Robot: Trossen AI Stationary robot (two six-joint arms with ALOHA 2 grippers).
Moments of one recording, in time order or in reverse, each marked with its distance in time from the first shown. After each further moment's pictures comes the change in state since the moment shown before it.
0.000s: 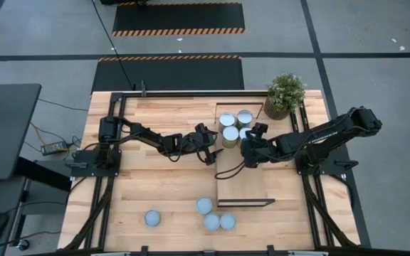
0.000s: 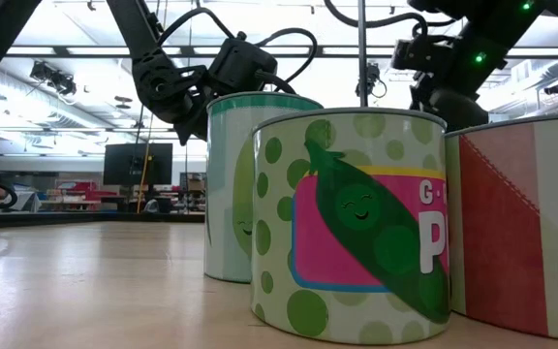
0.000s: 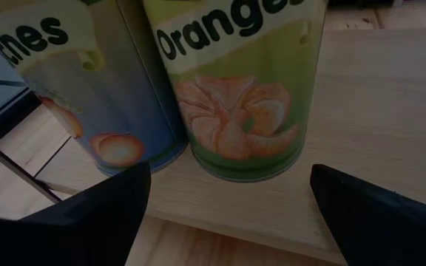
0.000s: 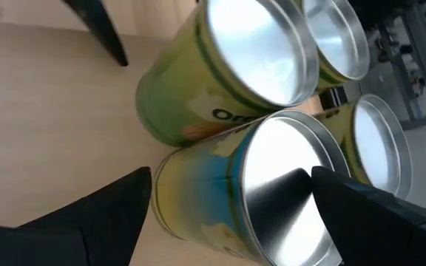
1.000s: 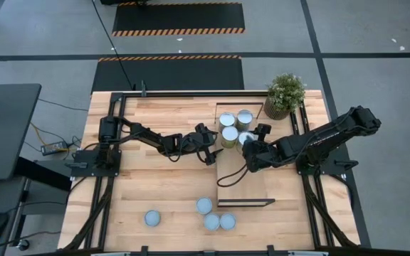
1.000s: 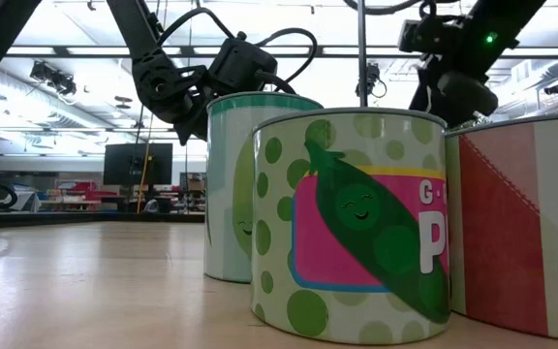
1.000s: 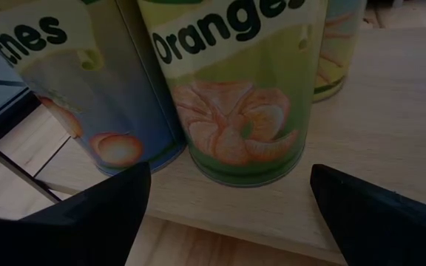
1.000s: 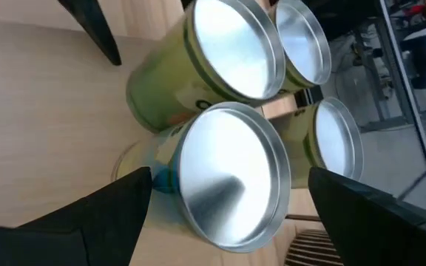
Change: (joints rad) left arm 0.000 0.000 0.000 0.000 0.000 0.000; right arm 0.072 0.005 0.080 -0.162 0.118 0.071
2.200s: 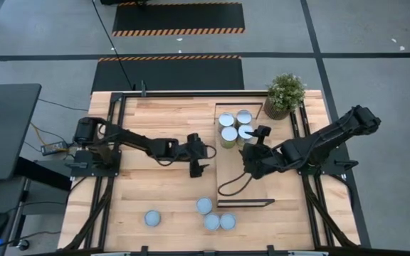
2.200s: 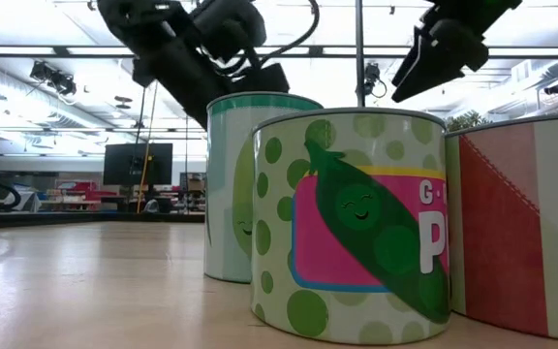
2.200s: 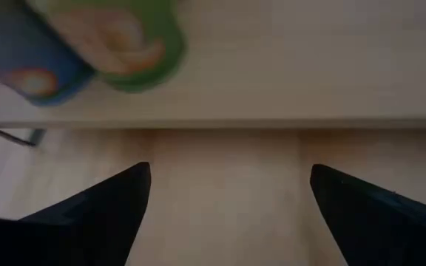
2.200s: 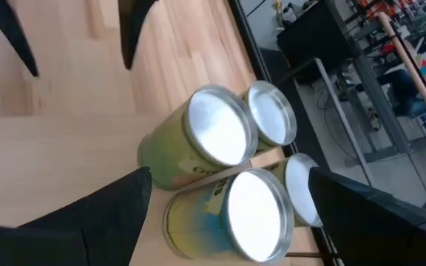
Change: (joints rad) left arm -0.127 -0.241 0.001 -0.572 0.048 -0.007; right arm 0.103 -0.003 0.098 0.025 0.101 0.011
